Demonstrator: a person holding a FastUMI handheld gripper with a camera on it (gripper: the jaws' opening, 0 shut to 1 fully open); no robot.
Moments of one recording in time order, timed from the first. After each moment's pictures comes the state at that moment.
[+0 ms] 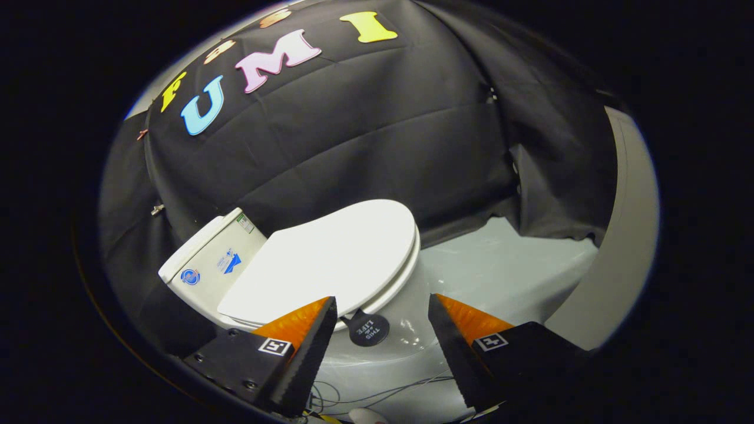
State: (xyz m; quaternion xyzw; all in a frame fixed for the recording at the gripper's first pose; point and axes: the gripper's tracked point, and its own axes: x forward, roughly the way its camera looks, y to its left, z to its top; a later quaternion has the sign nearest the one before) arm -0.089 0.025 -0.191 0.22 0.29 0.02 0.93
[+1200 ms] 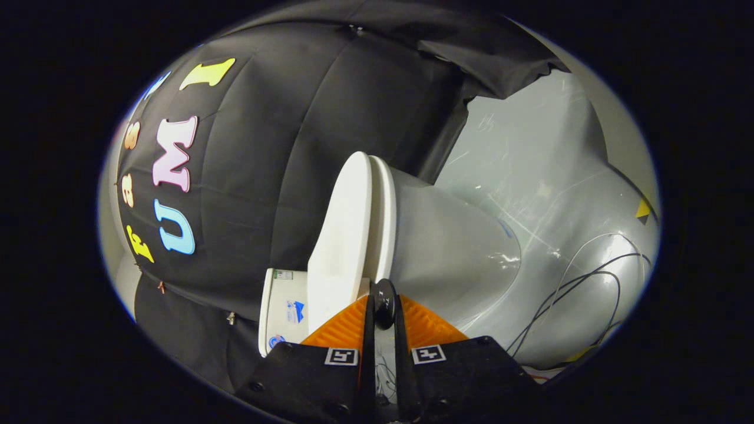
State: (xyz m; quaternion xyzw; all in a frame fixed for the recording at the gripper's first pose) arm -0.078 0.040 -0.234 0.57 0.32 -0.01 0.75
